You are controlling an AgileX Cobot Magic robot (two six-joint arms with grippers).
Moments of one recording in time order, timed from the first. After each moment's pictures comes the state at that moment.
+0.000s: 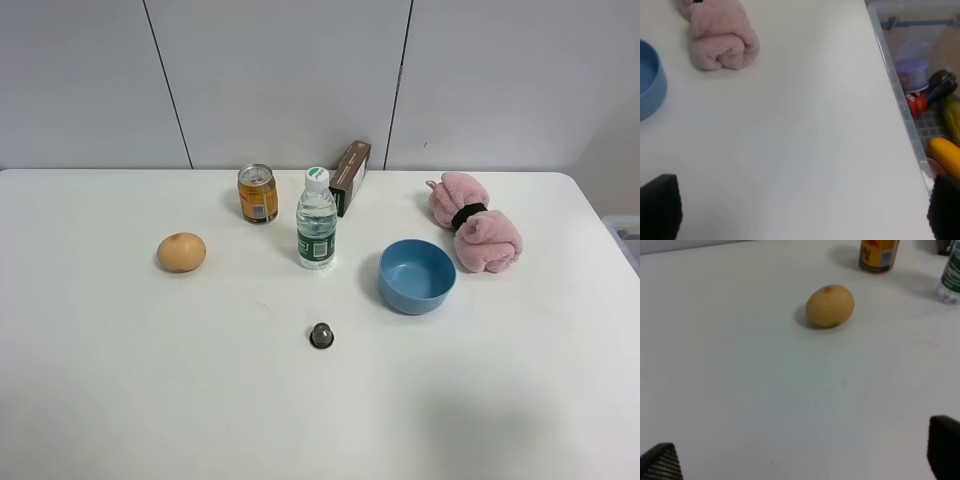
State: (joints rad) left arm 0.00 -0.01 -0.51 -0.07 1.05 0.09; right arm -0.02 0.14 -0.59 -0.13 1.14 0.04
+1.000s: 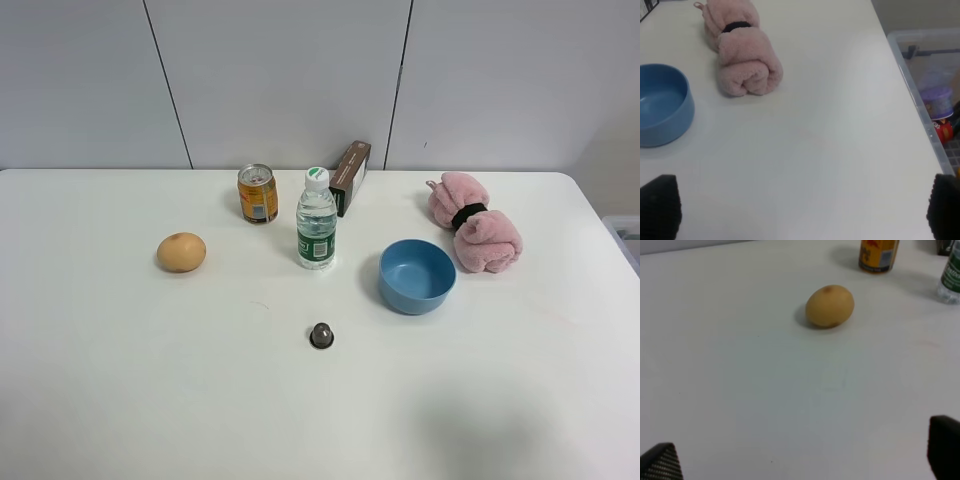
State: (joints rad) left arm 0.00 -0.01 -0.51 -0.07 1.05 0.09; right arm -0.02 0.00 -0.50 -0.08 1.07 0.04
